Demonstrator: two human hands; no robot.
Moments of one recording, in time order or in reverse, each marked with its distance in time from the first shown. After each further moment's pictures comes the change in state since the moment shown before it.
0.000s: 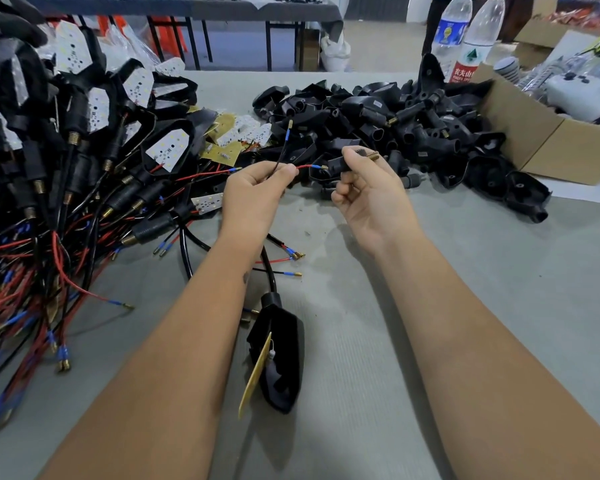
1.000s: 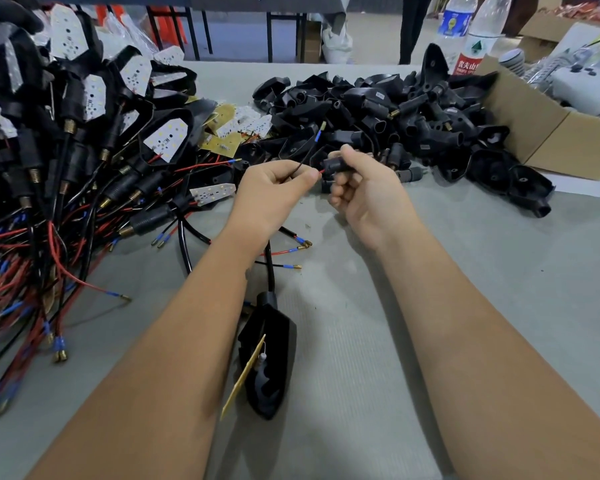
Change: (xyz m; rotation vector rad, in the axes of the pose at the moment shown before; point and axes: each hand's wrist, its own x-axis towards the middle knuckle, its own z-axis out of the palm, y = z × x) left_hand -0.006 0.001 0.004 0.066 -0.164 0.082; right_hand 0.002 0.002 0.000 -0.116 -0.025 0.112
